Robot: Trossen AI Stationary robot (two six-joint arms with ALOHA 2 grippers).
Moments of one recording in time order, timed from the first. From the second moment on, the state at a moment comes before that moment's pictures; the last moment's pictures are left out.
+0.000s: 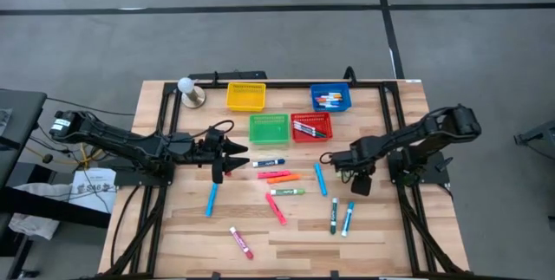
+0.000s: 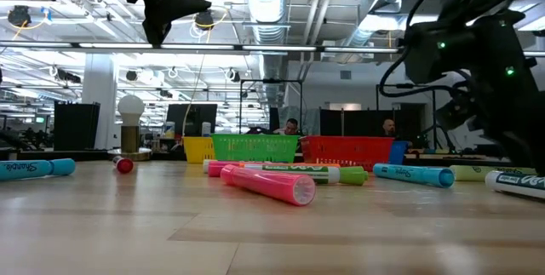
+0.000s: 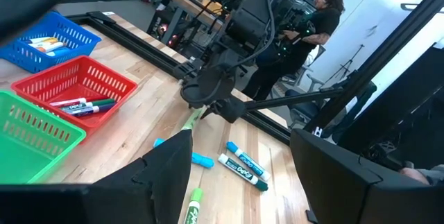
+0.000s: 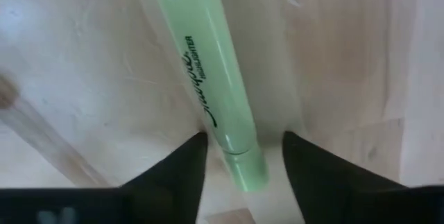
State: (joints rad) left arm -0.20 0.96 0.45 0.43 -0.23 -0.53; right arm 0.08 1.51 0.63 -0.91 -0.12 0.36
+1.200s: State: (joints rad) left arm -0.17 0.96 0.44 0.53 -0.32 -0.64; right arm -0.02 1.30 1.02 -0.17 -0.20 0.52
